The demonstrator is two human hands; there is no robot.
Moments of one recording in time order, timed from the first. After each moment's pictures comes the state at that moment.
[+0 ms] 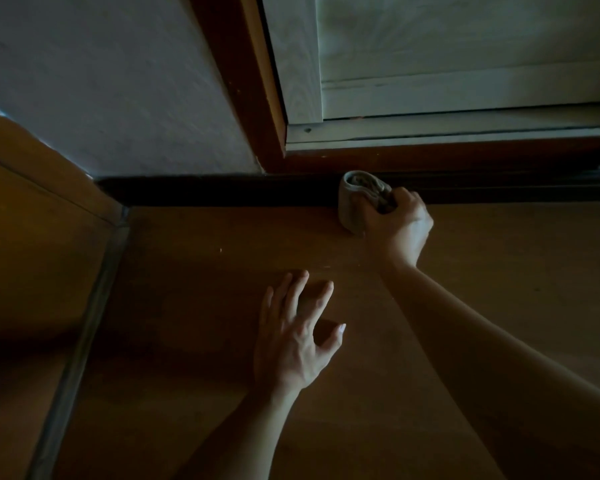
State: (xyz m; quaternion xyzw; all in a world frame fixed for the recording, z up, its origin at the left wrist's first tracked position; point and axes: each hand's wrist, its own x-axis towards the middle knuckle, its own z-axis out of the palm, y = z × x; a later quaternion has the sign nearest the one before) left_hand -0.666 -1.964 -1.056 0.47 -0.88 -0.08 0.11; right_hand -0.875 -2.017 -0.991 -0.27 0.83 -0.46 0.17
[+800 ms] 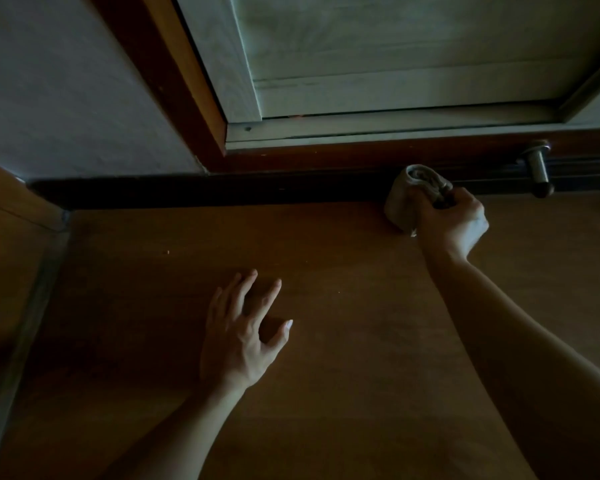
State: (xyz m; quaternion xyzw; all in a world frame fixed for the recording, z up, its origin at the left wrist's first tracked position) left_hand -0.666 -1.967 -1.055 0.46 -0.88 -0.08 0.10; right_hand -0.988 -1.950 -0.982 -0.15 0.85 -0.49 0.12
